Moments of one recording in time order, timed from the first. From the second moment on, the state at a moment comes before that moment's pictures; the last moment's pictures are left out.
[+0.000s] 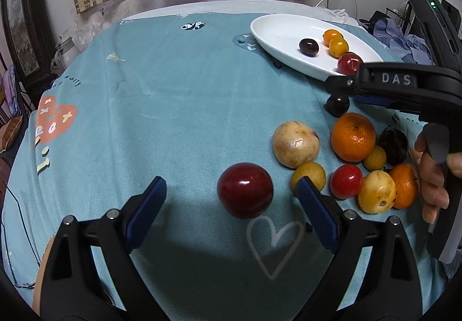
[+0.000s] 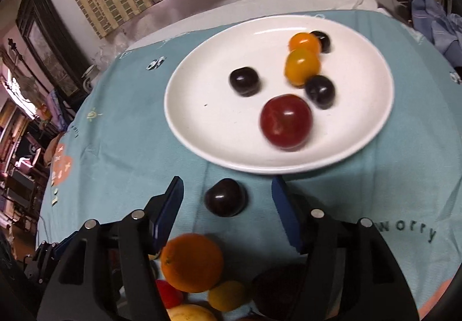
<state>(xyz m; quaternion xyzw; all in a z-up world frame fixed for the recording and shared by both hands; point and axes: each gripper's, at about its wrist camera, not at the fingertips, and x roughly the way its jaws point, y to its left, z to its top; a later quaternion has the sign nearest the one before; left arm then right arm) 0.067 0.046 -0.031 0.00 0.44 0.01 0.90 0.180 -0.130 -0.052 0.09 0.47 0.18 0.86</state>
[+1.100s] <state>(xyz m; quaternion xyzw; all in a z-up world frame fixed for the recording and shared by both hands) 0.084 0.051 0.008 -0.04 0.38 -0.02 0.92 0.165 -0.205 0.002 0.16 0.38 0.19 0.89</state>
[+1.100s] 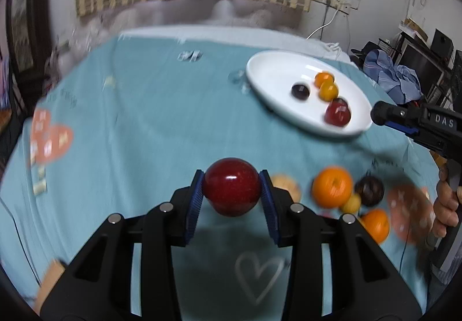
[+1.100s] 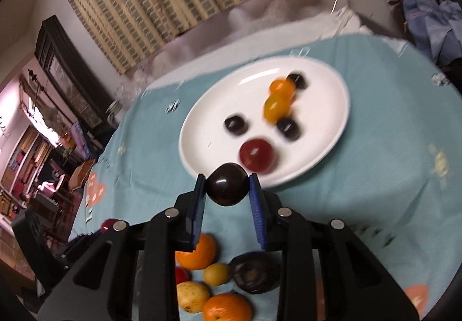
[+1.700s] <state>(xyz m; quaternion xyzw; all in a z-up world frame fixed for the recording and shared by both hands) 0.214 -0.033 0.005 -0.02 0.40 -0.08 0.91 0.239 -0.223 -0.024 0.13 0.43 0.13 0.88</state>
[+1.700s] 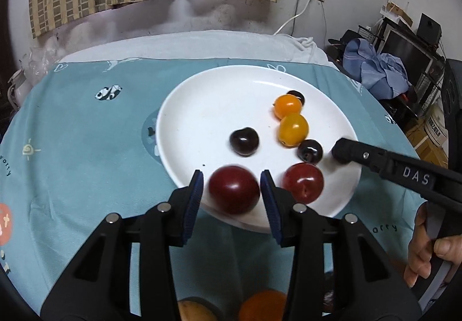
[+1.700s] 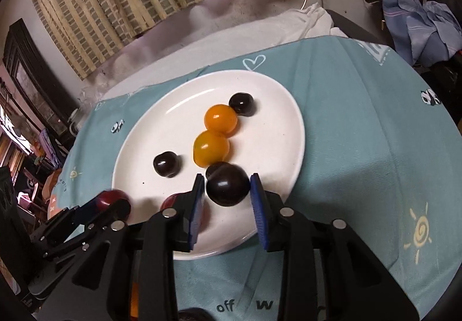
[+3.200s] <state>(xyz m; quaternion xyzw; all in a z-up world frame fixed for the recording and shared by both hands) 0.107 0.023 -0.033 -0.01 0.44 -0.03 0.90 0.138 -0.235 -0.030 0.16 0.41 0.17 0.88</state>
